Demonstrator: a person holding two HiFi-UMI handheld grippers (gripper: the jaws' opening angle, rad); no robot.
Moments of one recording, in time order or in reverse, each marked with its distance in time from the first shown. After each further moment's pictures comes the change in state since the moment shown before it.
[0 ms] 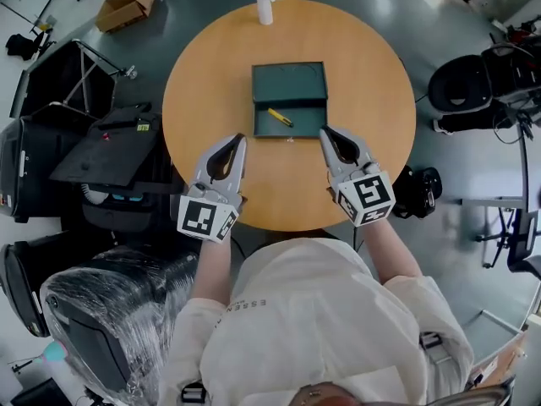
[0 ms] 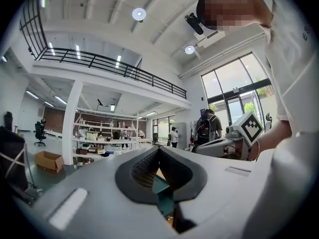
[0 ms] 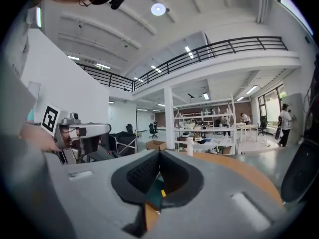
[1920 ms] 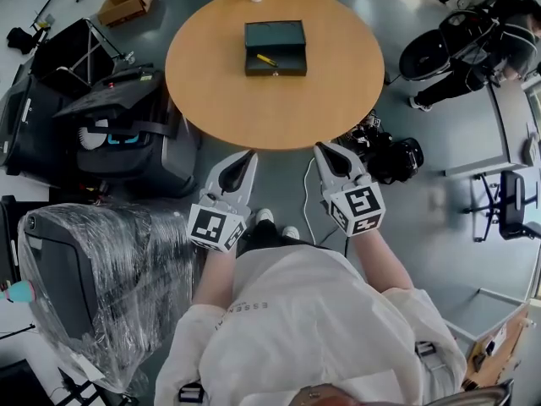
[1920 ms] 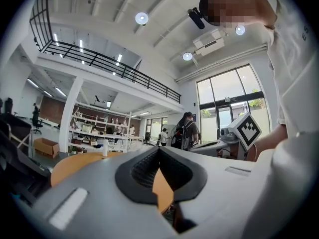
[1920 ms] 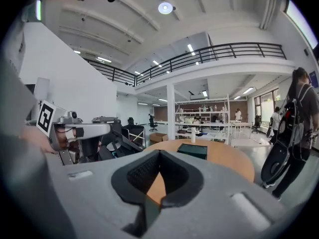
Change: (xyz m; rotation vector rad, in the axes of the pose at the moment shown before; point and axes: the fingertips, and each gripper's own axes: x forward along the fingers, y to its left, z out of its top) left arm -0.232 -0.202 -0.004 -0.085 -0.005 -0.071; right arm -0.248 0.172 -0.044 -0.019 0.075 -0.037
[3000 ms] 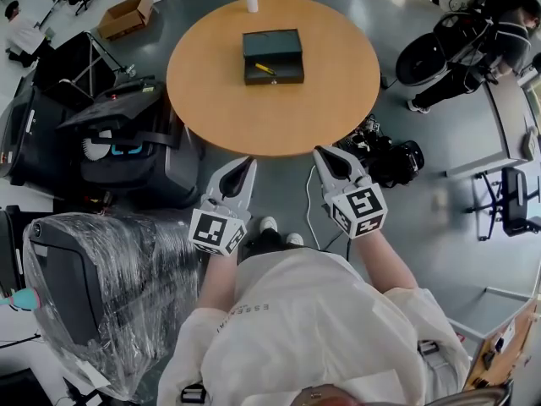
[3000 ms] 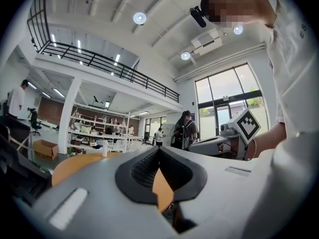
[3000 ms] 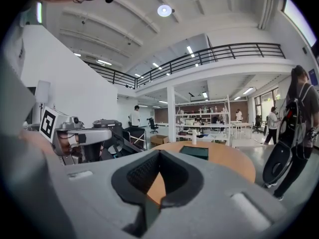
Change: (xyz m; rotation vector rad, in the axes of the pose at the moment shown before) left arm -0.006 0.000 0.004 0.017 0.004 -0.013; right arm -0.007 0.006 0.013 0.005 -0.022 0.004
